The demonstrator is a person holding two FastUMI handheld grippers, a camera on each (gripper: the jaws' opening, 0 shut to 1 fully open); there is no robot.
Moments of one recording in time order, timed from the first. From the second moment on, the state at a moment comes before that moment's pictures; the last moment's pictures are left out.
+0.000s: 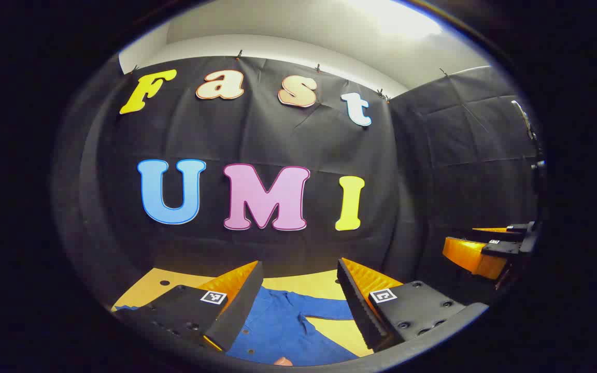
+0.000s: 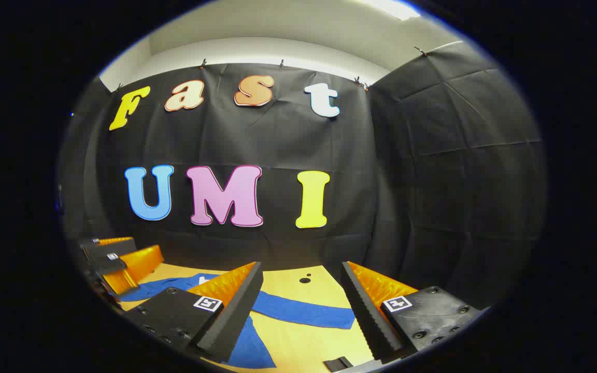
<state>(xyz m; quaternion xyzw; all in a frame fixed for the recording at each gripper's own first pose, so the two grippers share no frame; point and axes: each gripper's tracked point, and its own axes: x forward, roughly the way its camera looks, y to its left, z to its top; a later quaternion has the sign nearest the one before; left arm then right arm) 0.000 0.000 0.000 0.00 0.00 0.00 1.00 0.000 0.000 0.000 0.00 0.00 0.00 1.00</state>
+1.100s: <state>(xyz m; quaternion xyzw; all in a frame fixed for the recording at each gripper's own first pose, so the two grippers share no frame) -0.064 0.125 -0.027 0.00 0.03 0.13 0.99 0.044 0.036 -0.059 -0.01 0.06 0.07 1.00</state>
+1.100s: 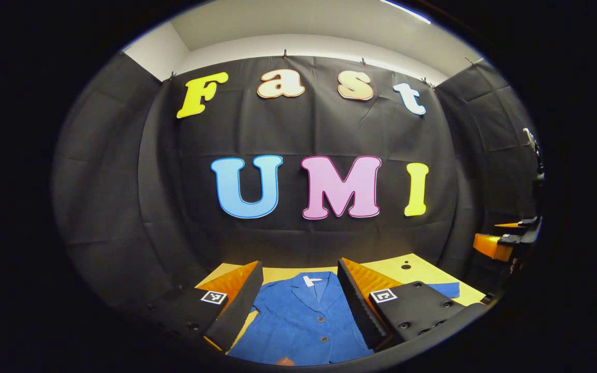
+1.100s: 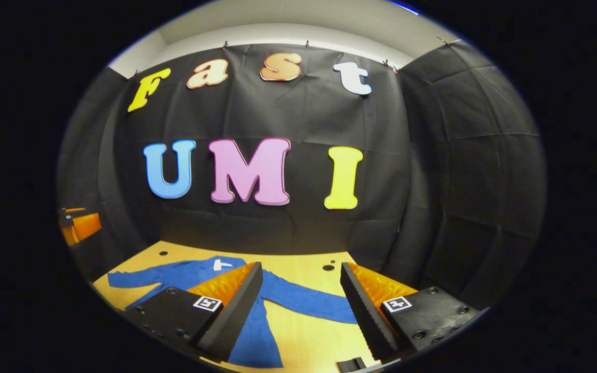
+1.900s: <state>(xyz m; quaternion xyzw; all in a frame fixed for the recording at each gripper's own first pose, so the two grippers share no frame) -0.028 0.076 -0.029 0.00 0.05 0.12 0.99 0.182 -0.099 -0.214 0.05 0.37 -0.01 0.93</state>
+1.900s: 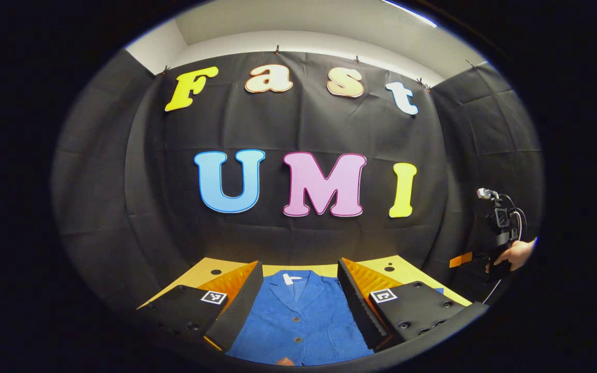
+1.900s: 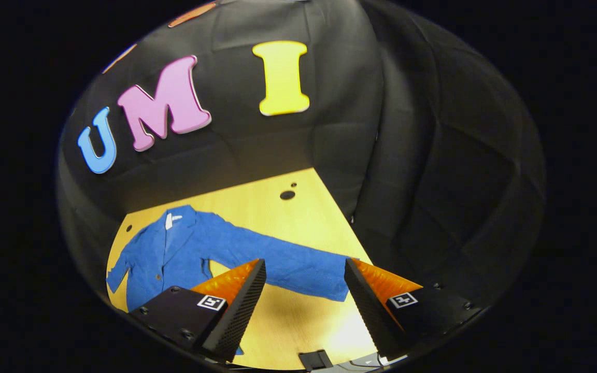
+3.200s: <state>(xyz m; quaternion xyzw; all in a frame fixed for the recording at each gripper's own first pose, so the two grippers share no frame) -0.019 0.133 -0.052 -0.01 0.09 0.21 0.97 0.189 -0.142 -0.414 0.18 0.61 -0.12 0.77</state>
